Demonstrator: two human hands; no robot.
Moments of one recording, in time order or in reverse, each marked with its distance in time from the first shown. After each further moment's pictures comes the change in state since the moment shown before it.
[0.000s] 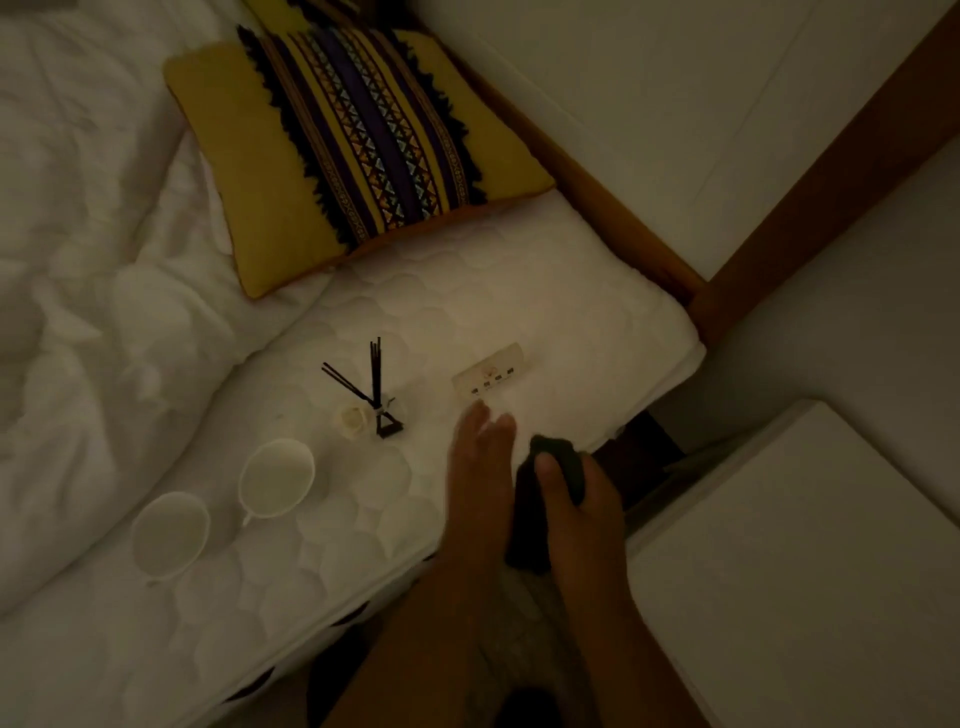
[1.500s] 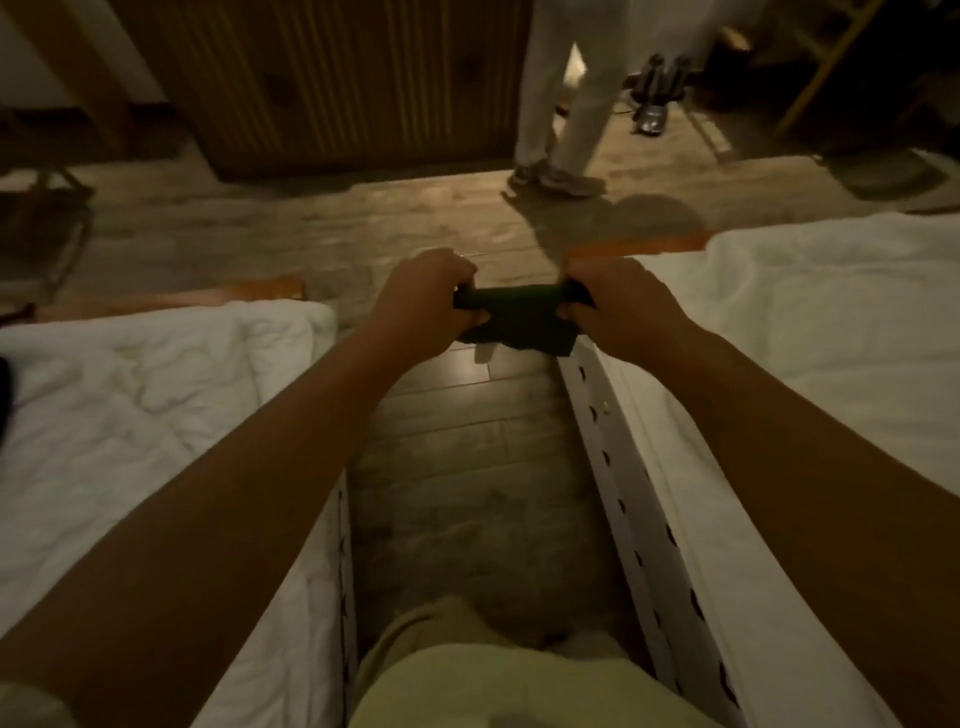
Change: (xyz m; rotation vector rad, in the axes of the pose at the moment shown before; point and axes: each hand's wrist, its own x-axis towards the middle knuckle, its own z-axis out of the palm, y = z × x) left_hand -0.854 -0.097 -0.881 0.504 1.414 -0.388; right_hand -1.012 -0.068 0.566 -0.863 -2.056 -1.854
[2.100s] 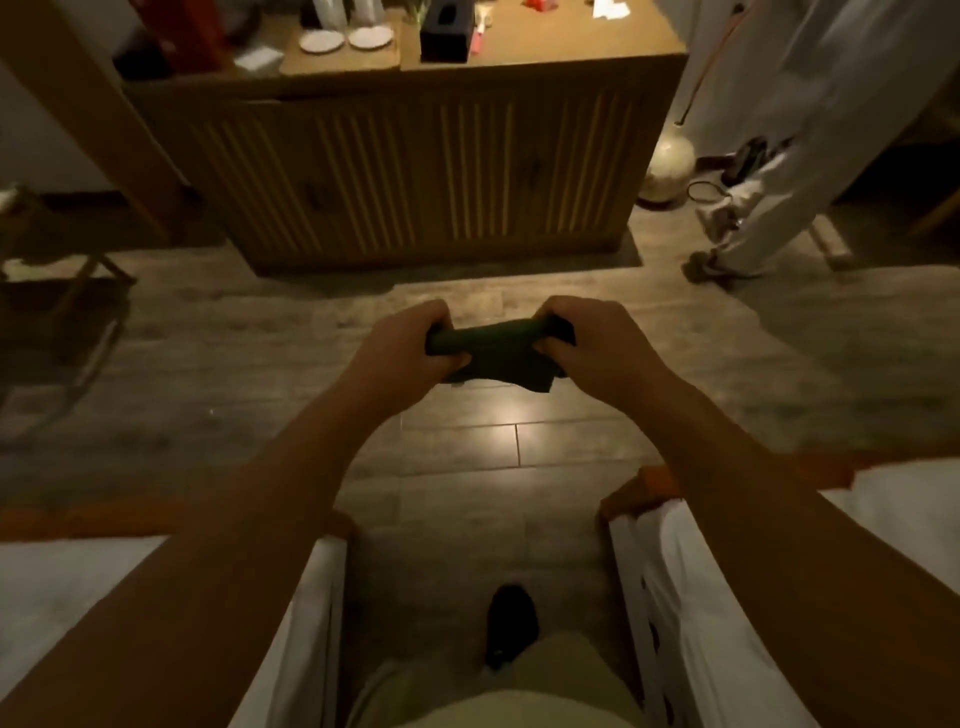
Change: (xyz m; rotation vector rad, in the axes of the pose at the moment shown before) left_hand 0.447 -0.198 -0.088 -0.214 0.032 -0.248; right_hand 0.527 0.106 -0.026 0.263 0.029 -0.107
